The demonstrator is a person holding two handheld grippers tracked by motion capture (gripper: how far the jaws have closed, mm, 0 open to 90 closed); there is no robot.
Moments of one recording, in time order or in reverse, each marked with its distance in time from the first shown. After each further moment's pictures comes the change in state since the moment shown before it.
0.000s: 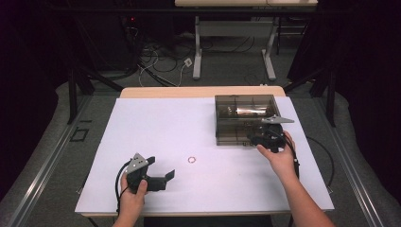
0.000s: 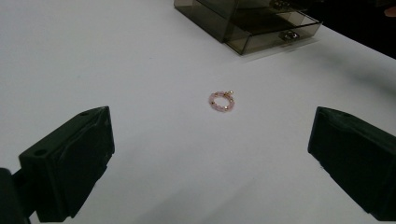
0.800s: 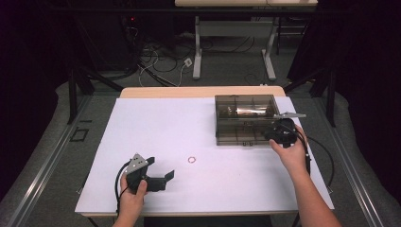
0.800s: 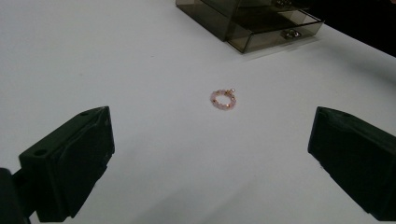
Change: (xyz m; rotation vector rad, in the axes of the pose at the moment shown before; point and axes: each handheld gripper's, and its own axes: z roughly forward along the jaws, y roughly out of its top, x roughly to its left) left arm 0.000 -0.001 -0.001 0.002 0.006 -0.008; right arm -0.040 0.004 -0.007 0.063 -0.080 0.028
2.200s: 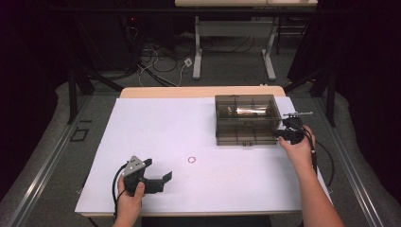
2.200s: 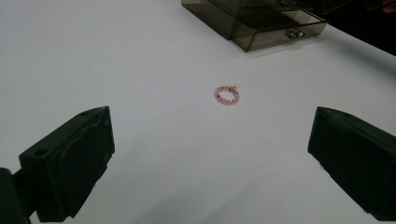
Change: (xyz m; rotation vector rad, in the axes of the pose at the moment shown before) left arm 0.000 -0.004 -0.007 -0.003 0.020 -0.013; right arm -0.039 -0.007 0.017 0.150 -0.105 0.163
